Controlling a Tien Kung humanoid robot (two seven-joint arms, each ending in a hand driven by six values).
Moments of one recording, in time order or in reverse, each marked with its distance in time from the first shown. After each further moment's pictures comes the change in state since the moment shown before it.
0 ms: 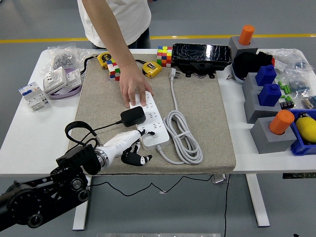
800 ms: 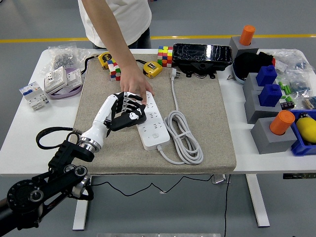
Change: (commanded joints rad) left arm 0.047 -0.054 -0.083 0.108 -0.576 0.320 -0.487; right arm -0.005 0.011 -0.001 -0.012 0.005 0.001 0.000
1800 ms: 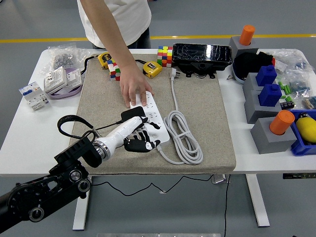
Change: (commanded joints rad) left arm -0.025 0.016 0.007 -0.109 0.595 -0.372 0.555; right arm 0.004 -0.003 0.012 0.004 -0.005 0.000 -0.001
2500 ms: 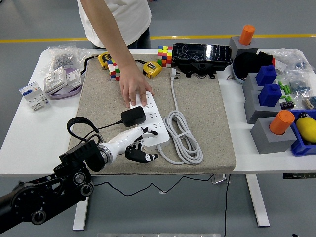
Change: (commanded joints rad) left arm -0.014 -0.009 0.035 0.014 -0.017 -0.073 0.059; right arm 0.006 -0.001 0.000 -0.001 0.001 0.000 0.000
